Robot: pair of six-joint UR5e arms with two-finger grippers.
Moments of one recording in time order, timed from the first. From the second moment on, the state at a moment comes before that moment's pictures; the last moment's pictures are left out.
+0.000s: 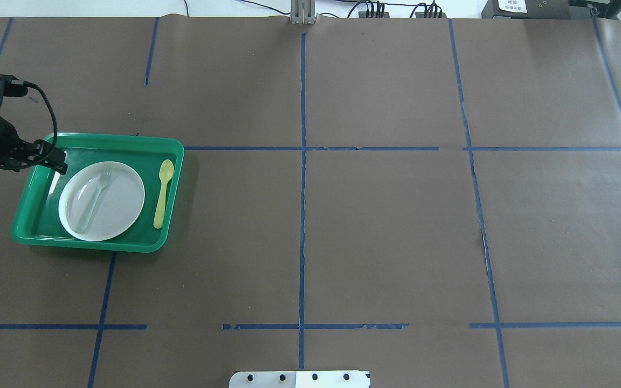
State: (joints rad) left arm -0.97 -1.68 -1.82 -1.79 -2.18 -0.74; right arm 1.60 -1.70 1.73 -1.63 2.29 -0.06
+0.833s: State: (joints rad) left arm -0.81 -1.70 -1.67 -2.00 -2.13 -0.88; right arm 1.60 -1.70 1.73 -1.63 2.29 -0.06
